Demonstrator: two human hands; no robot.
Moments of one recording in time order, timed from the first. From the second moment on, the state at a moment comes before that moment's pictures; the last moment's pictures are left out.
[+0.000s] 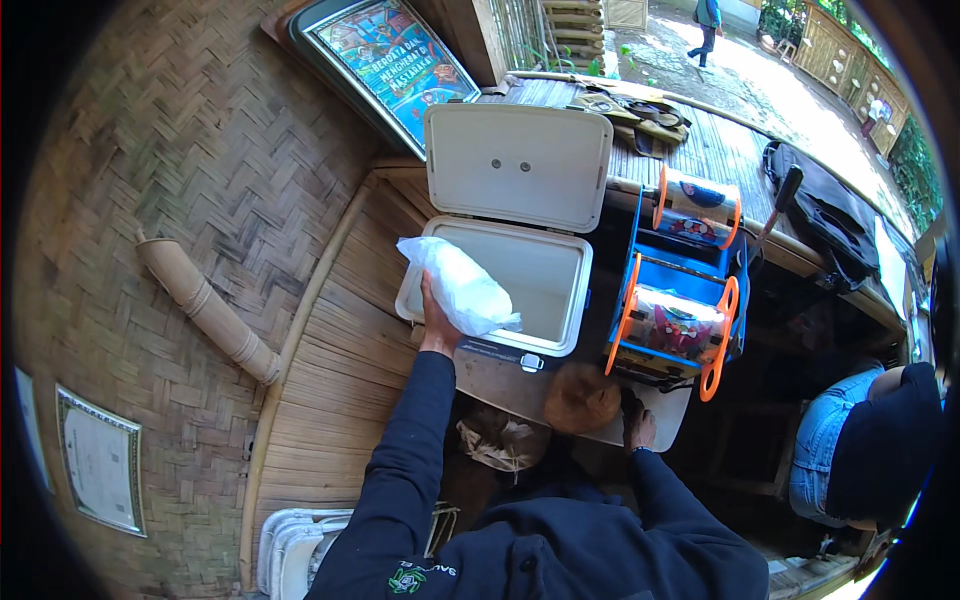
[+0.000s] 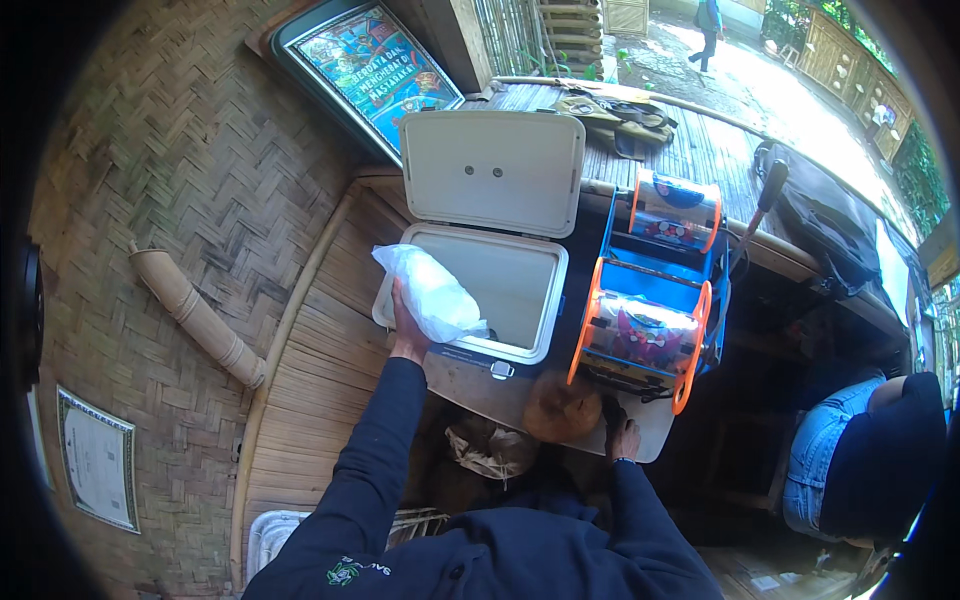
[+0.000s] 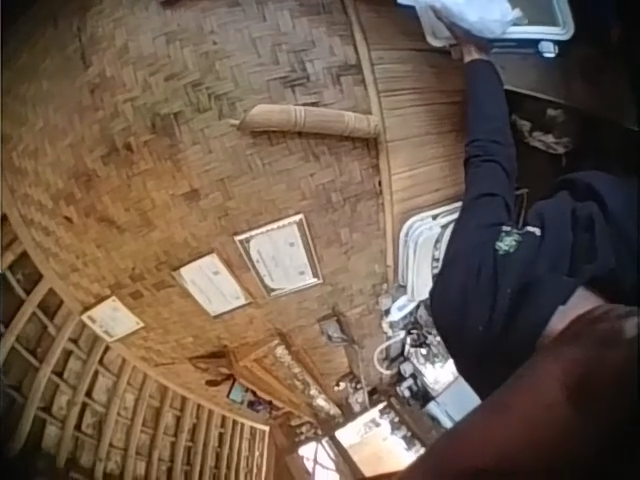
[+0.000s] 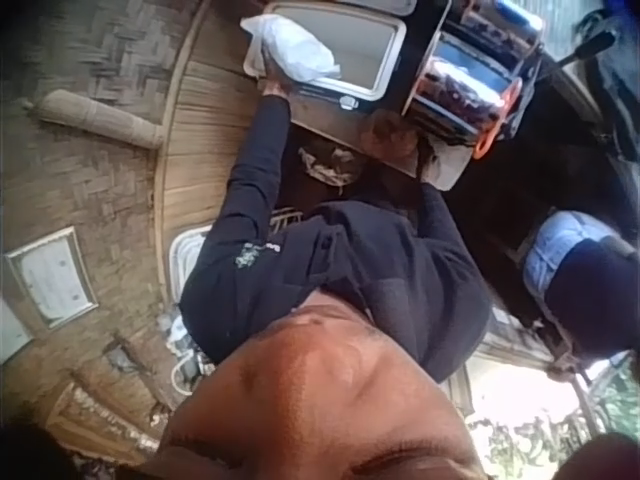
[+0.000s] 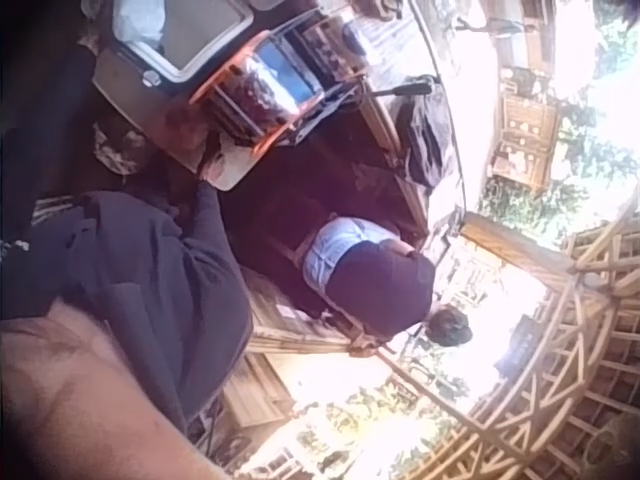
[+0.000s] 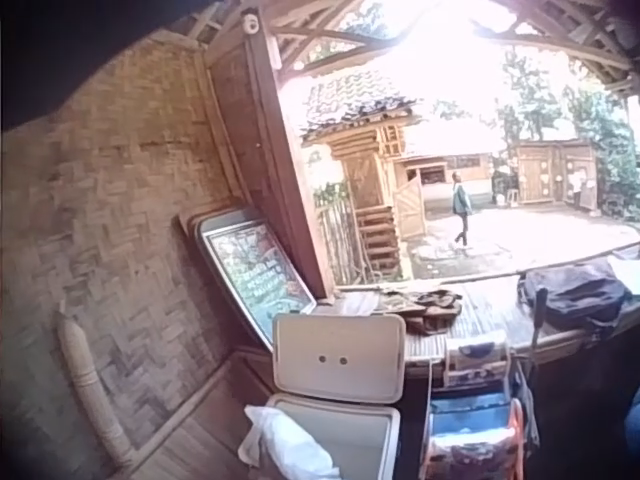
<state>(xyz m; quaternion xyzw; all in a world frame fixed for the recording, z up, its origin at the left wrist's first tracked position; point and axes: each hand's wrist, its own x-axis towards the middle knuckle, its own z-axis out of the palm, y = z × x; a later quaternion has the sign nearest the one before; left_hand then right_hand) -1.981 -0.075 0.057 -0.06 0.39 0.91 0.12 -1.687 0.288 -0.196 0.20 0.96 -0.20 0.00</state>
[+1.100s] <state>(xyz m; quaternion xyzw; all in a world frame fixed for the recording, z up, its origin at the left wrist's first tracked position) -1.986 -0.054 0.051 -0.11 0.33 0.93 0.09 -1.796 0.126 0.067 -0.09 0.79 -0.54 -0.28</state>
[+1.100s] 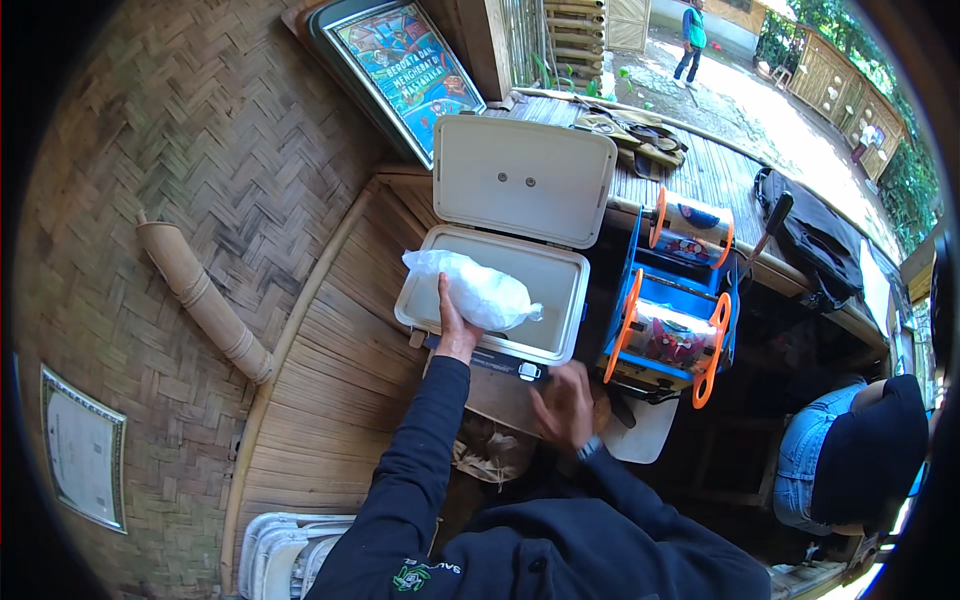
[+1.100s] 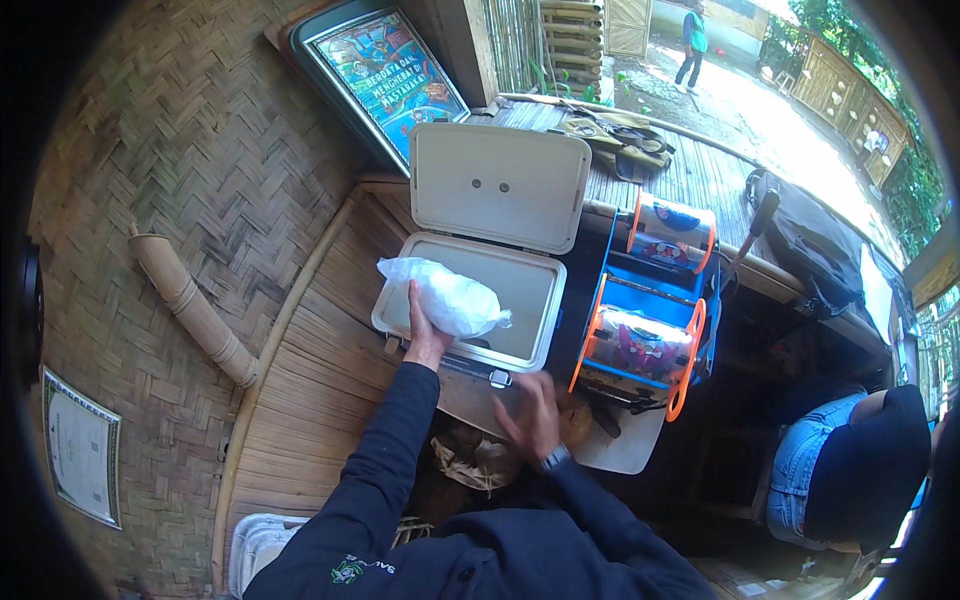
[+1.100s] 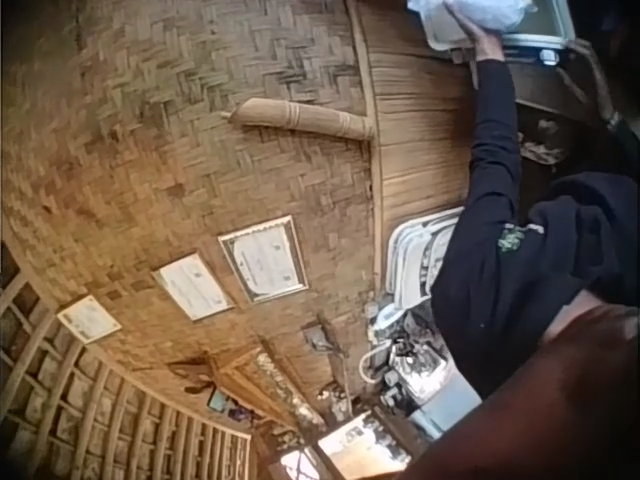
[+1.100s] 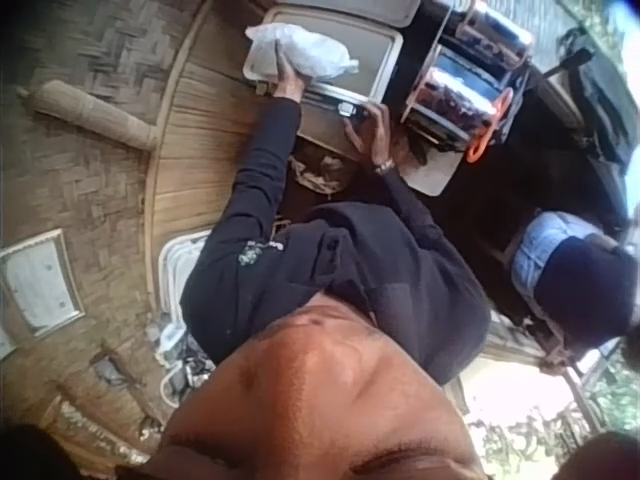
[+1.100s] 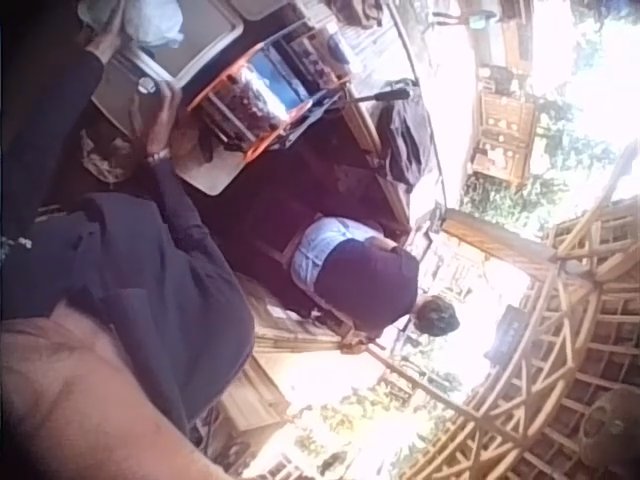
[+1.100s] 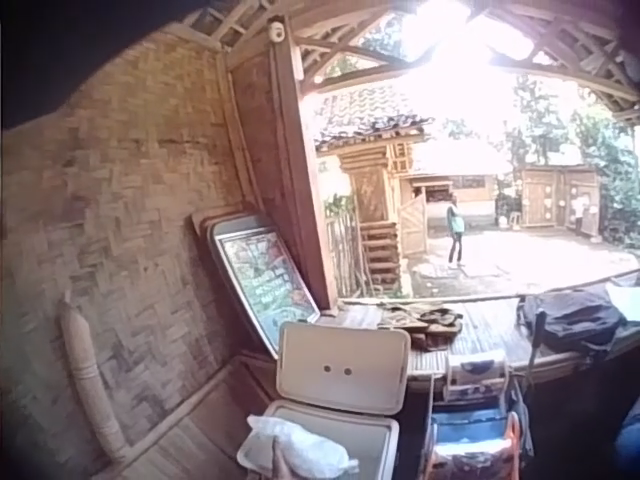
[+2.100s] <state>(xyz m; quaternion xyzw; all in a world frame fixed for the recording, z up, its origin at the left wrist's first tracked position) -2.025 -0.157 0.078 0.00 0.54 0.83 0.14 -1.942 0.116 0.083 0.08 0.49 -0.86 0.09</state>
